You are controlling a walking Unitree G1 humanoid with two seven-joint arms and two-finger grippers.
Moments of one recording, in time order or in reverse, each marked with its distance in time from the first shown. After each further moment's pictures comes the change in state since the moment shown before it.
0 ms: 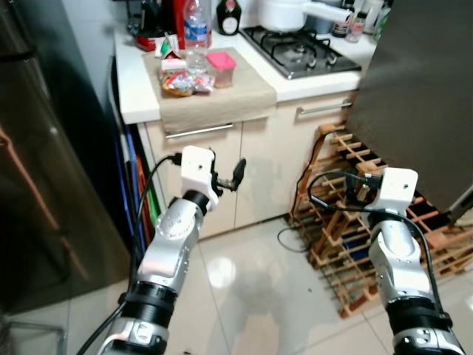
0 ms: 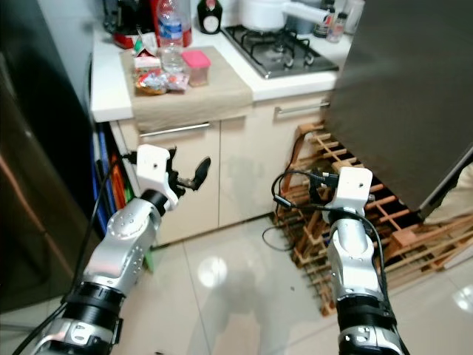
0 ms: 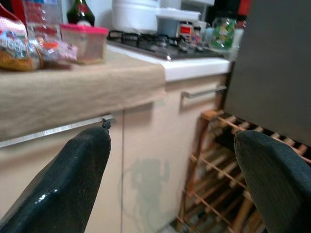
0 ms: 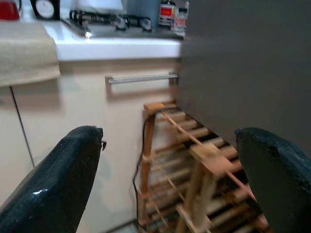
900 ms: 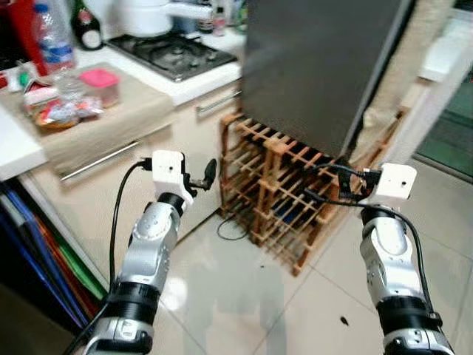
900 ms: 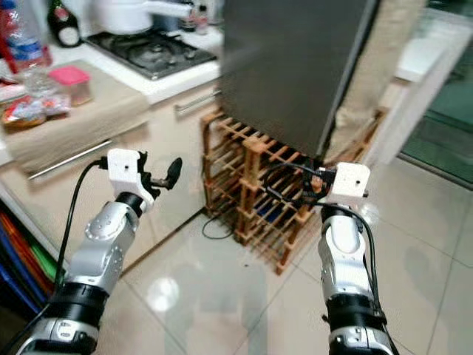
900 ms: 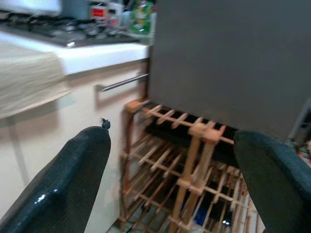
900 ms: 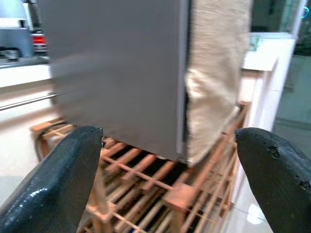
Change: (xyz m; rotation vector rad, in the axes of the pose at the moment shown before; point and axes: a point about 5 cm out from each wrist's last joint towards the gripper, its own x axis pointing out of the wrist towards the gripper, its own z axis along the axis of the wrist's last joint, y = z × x) left arm -0.010 0.031 -0.011 -0.042 0.026 0.109; right arm -0.003 0.006 0.007 0.074 -0.074 -0.012
